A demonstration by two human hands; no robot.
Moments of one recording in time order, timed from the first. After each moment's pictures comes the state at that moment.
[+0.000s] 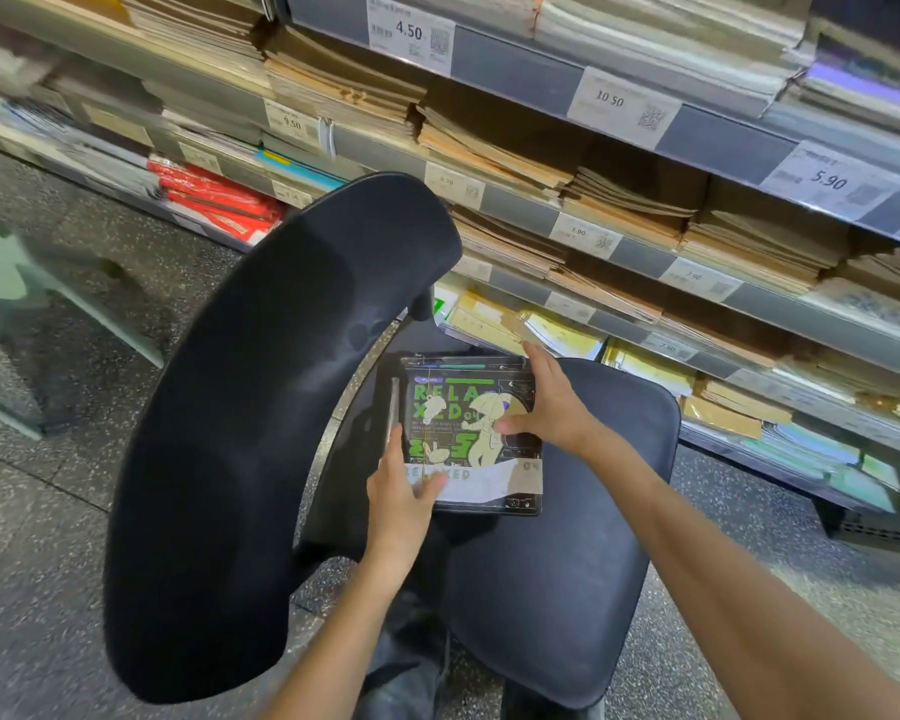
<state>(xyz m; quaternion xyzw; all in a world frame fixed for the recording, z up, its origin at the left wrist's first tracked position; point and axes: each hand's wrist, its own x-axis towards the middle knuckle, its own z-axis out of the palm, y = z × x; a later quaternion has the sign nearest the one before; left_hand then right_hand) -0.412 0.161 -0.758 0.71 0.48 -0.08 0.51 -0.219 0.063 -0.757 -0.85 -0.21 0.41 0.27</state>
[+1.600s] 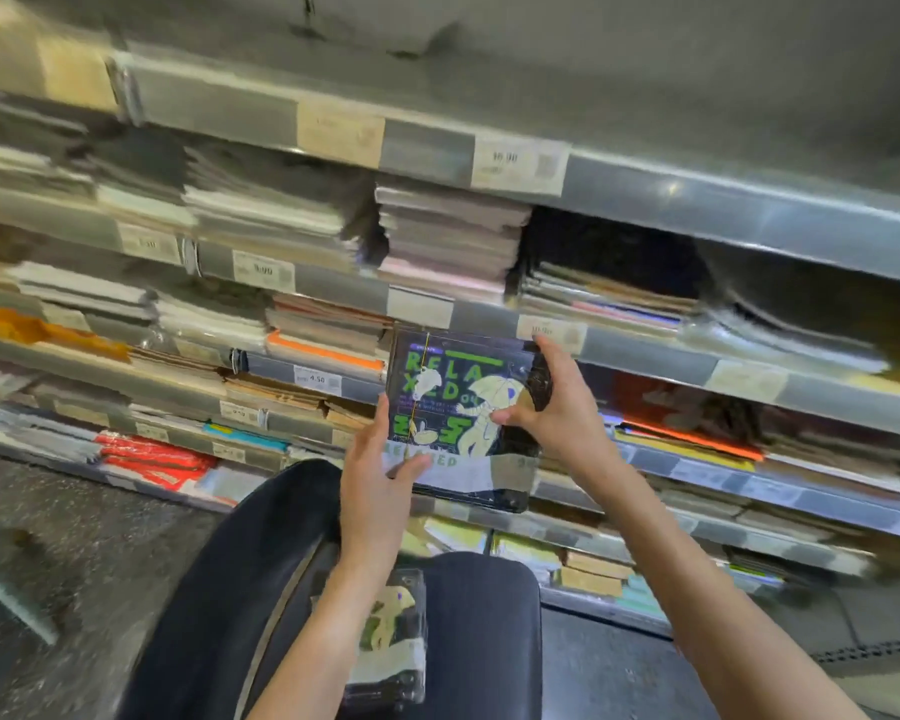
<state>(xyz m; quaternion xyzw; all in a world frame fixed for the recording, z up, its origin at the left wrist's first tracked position) -0.271 0.150 -0.456 0.76 0.26 0.20 0.57 -0.151 0.010 -0.395 -0.87 -0.21 0.05 0.44</state>
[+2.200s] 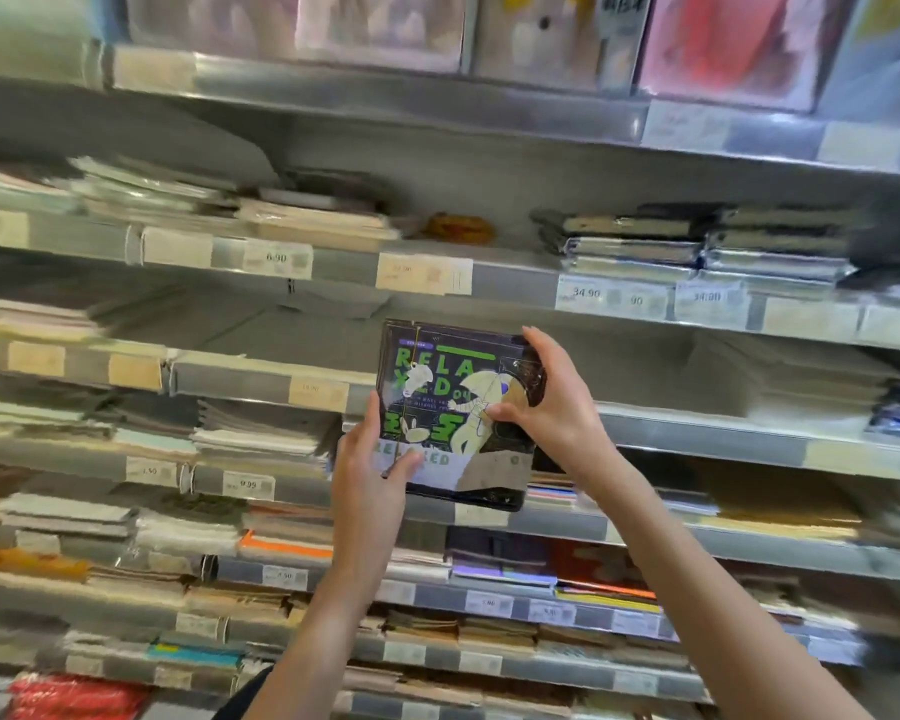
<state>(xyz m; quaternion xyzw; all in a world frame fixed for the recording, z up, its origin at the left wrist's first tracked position) -0.244 0.146 -0.243 0.77 0.09 0.34 0.53 -0.157 -0.010 -0.167 -0.84 -0.26 -0.16 0.45</state>
